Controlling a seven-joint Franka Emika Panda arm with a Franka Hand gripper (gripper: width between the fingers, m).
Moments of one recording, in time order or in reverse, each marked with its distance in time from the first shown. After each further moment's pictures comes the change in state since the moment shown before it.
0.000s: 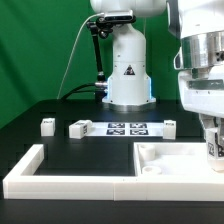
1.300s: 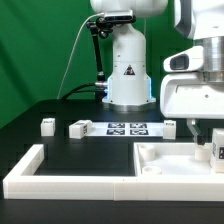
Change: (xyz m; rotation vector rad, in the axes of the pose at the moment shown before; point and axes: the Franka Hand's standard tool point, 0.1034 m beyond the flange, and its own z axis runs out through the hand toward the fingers) arm -0.008 -0.010 0.007 -0.088 -0.014 -1.067
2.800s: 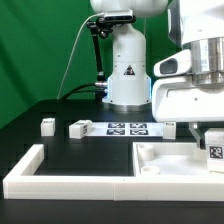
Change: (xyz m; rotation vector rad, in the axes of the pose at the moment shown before) arm 0.004 0.014 0.004 0.085 0.092 0.303
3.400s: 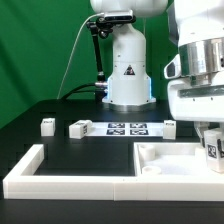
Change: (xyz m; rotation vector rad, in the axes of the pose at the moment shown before) arm -0.007 0.001 0.001 0.018 -0.028 0.661
